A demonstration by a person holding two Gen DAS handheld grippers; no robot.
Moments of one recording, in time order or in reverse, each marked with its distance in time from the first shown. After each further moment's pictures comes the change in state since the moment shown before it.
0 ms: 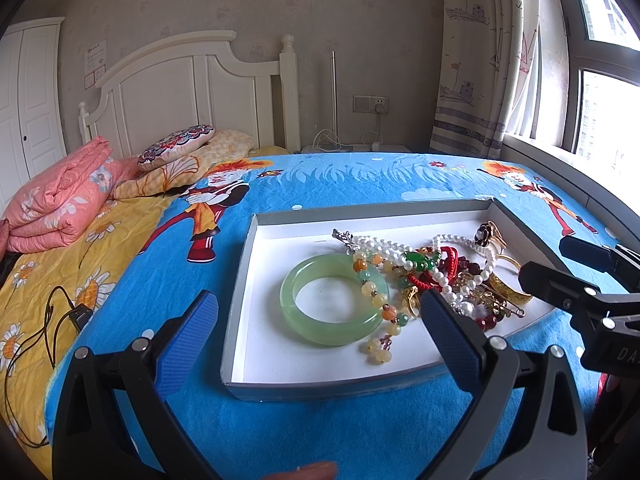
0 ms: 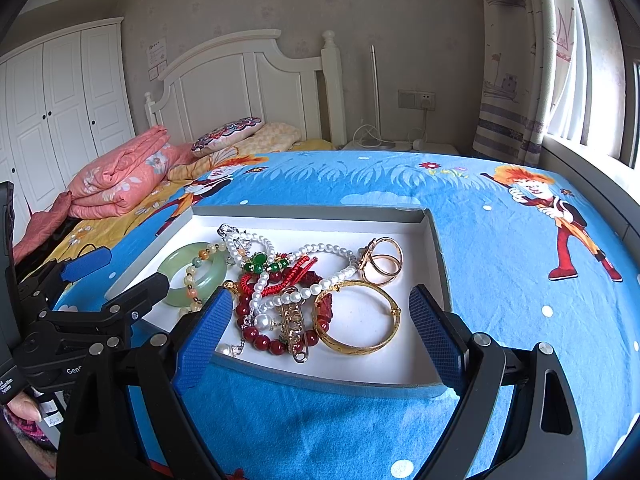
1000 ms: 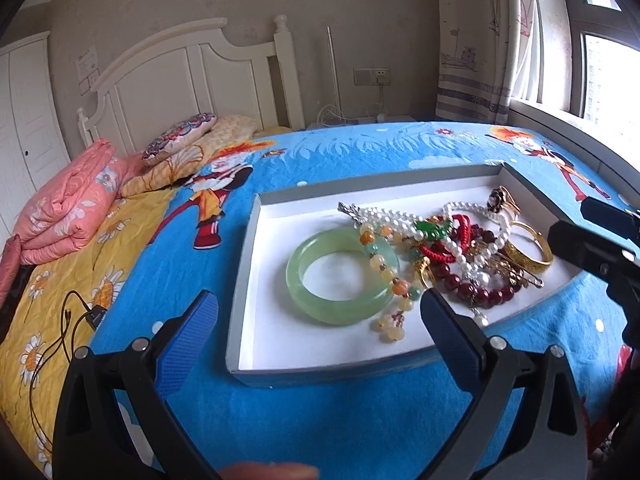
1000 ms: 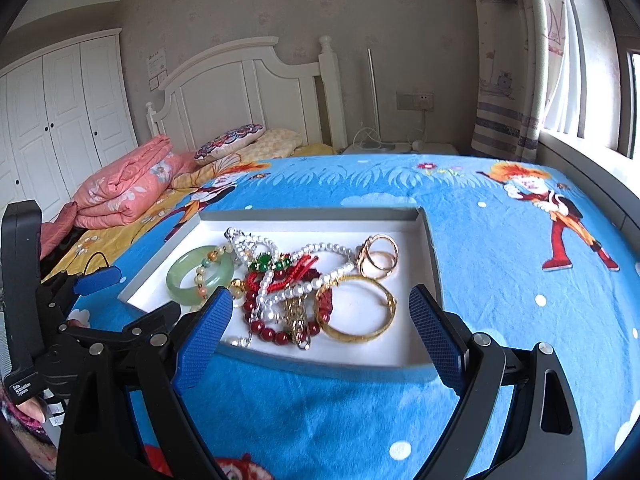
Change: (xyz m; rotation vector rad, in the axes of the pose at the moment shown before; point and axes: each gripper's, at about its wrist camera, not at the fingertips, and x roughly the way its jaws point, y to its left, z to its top) left arm 0.006 -0.005 -0.004 0.078 0.112 0.033; right arm -0.020 0.001 -0.009 0.042 0.013 0.024
